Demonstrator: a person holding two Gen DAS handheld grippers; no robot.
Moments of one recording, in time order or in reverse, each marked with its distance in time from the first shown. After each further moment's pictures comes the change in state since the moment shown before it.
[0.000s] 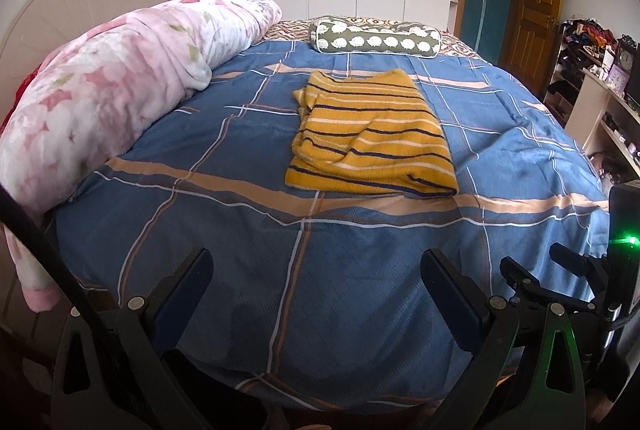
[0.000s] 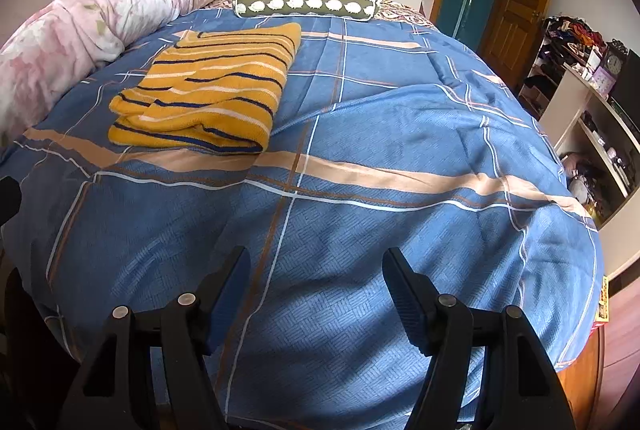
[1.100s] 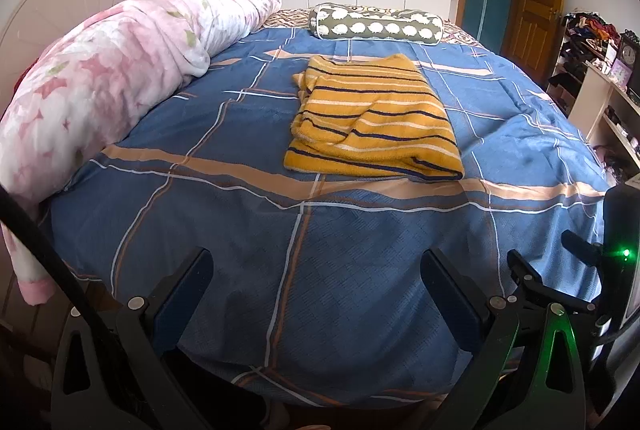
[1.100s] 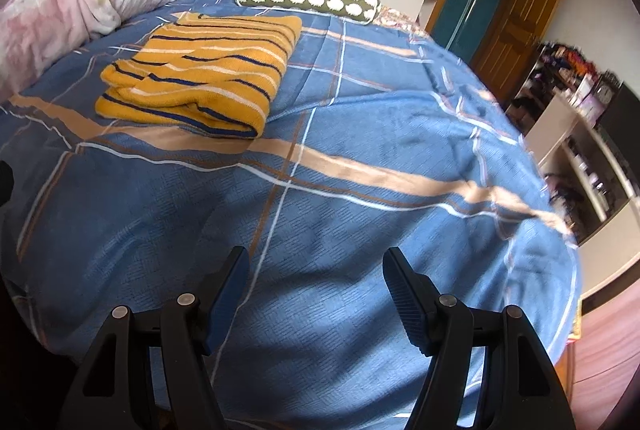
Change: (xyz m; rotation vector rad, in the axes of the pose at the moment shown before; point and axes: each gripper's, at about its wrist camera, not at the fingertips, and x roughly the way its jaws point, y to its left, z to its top) left arm 0.012 -0.001 -0.009 0.000 0.036 0.004; right arm 0.004 0.018 -0.008 -0.104 -0.018 -0.139
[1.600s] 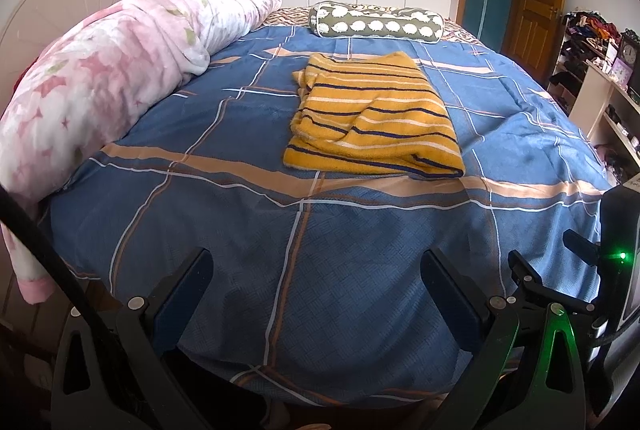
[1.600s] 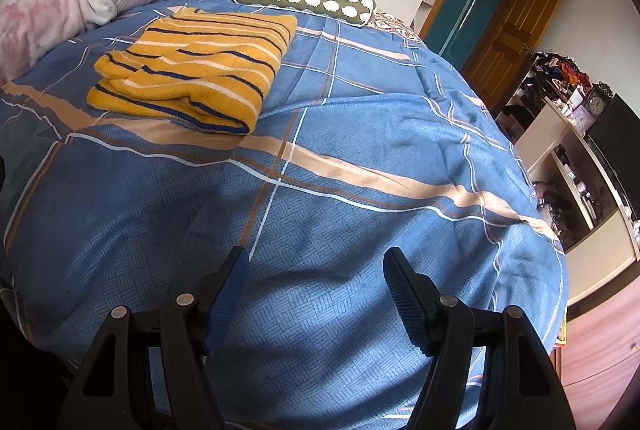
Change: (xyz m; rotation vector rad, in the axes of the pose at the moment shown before) left arm 0.003 -0.001 -0.003 0.004 0.004 0.002; right arm 0.001 0.000 -0.001 -0.013 0.009 -0.018
